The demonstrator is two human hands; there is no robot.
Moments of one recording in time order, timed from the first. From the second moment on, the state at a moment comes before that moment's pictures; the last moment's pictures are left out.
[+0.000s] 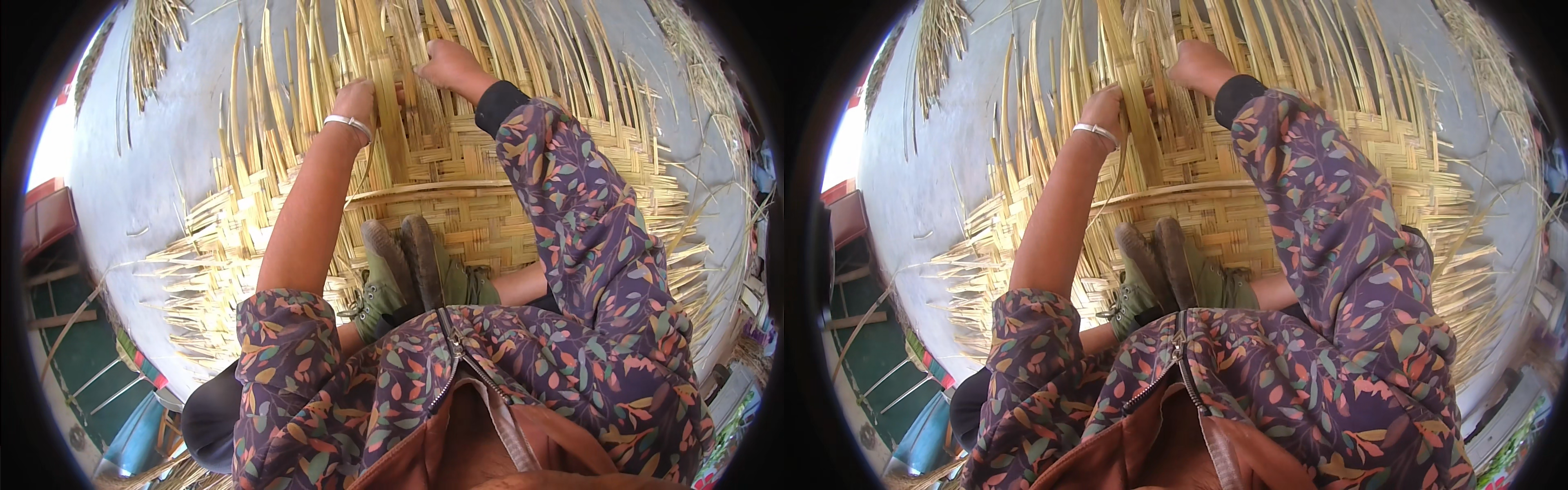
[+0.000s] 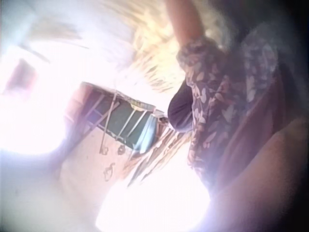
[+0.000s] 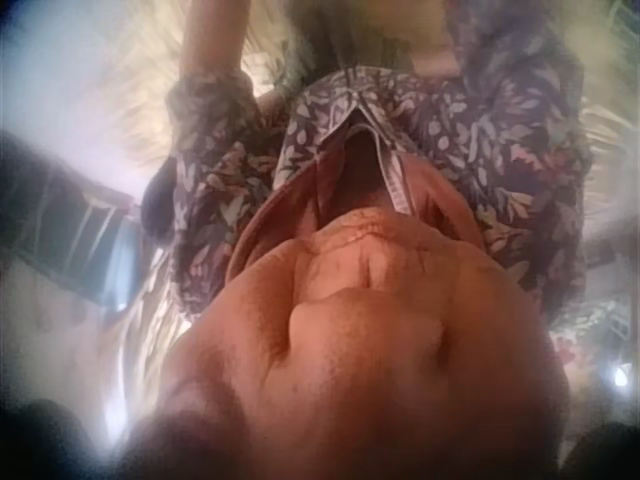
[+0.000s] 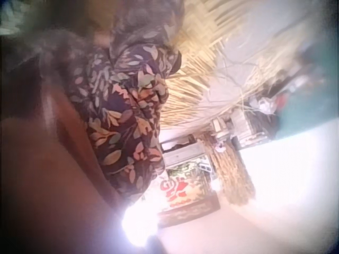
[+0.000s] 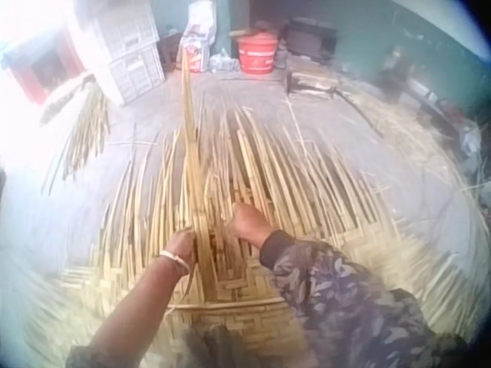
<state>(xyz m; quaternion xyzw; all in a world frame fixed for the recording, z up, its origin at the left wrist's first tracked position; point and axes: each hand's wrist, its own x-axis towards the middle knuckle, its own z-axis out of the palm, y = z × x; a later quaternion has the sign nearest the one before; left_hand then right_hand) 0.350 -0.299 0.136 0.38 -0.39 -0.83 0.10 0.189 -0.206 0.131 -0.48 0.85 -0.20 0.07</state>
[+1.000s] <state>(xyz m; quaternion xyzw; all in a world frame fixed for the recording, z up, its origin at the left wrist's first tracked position) 0.375 -0.296 0.111 0.19 -0.91 -0.34 0.11 0.185 -0.193 0.143 -0.42 0.84 -0.25 0.22</state>
